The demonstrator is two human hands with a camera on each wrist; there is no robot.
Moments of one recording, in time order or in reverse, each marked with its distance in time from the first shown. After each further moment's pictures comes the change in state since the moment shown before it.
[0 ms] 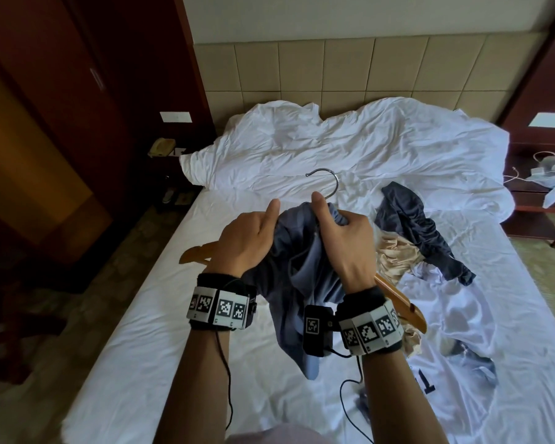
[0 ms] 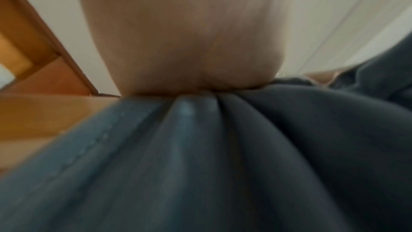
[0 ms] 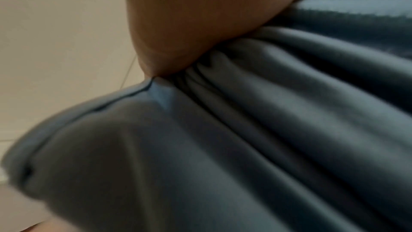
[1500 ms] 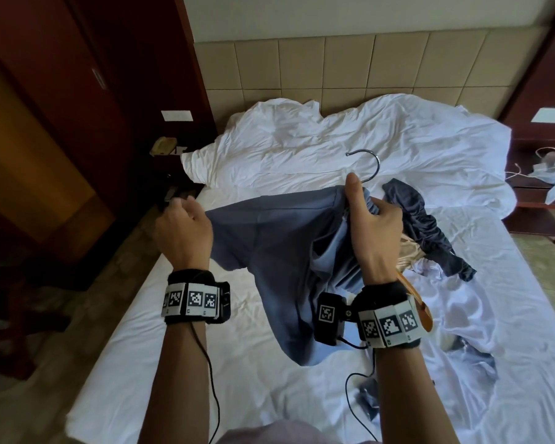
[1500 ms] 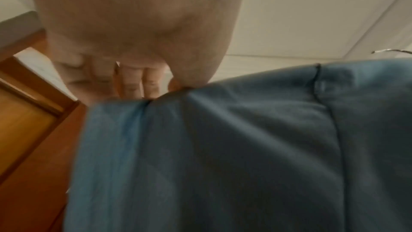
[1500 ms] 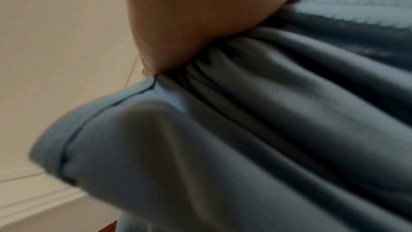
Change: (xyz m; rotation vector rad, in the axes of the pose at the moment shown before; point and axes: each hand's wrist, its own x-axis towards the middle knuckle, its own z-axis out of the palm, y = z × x) left_hand -0.007 -0.053 -0.028 0.056 0.718 -0.363; right_hand 0.001 0.000 -0.029 0.187 0.179 -0.031
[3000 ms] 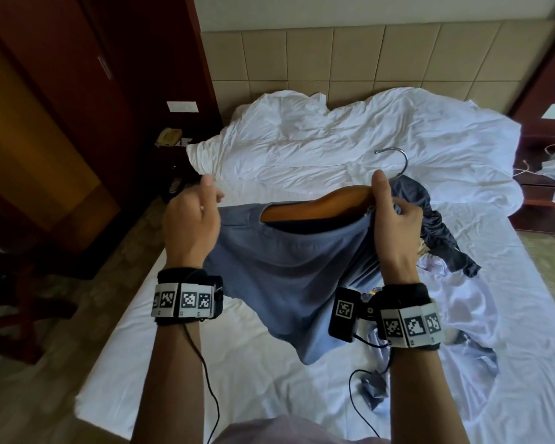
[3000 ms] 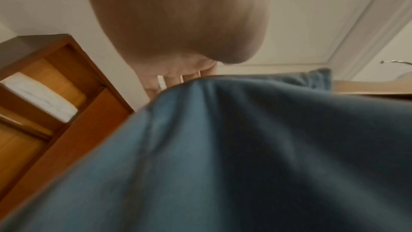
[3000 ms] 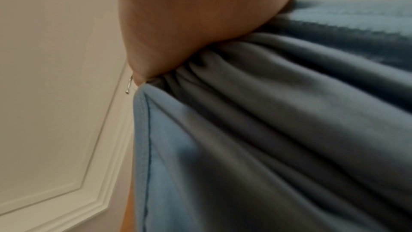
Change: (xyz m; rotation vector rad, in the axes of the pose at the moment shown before) left_hand -0.009 -0.002 -0.035 -0.193 -0.153 0.325; right_hand -0.009 0.000 -0.014 0.045 -0.001 0.003
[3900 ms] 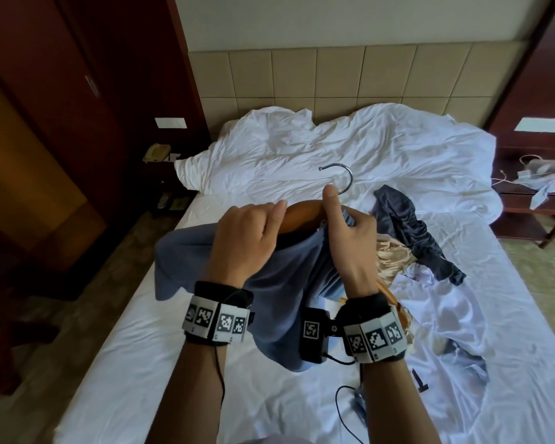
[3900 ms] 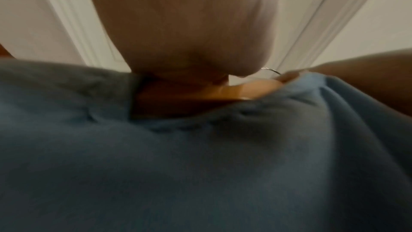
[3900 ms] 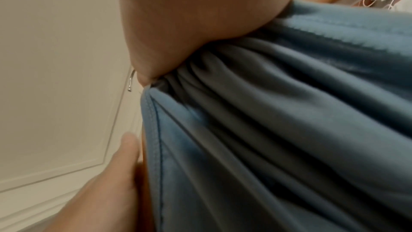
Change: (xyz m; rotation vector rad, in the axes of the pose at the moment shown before) left_hand -0.013 0.065 0.051 0.104 -0.169 0.440; right_hand -0.010 -0.010 0.024 0.038 -0.125 -0.043
